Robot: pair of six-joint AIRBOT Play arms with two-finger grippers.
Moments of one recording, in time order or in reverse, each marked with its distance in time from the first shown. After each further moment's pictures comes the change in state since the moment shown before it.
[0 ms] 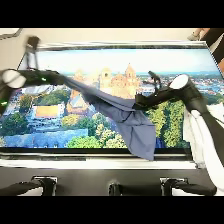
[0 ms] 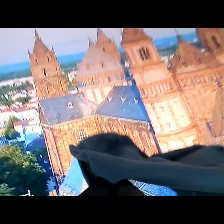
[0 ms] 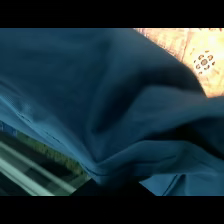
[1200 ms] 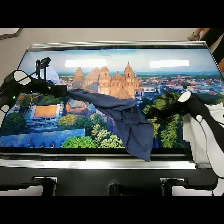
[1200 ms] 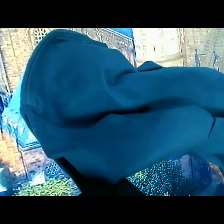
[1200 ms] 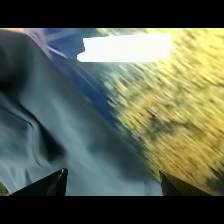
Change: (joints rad) left arm 0.103 -0.132 0.019 -0.209 -0.263 -0.006; right arm -0.181 -0.051 -0.201 -0.185 -0.086 0.002
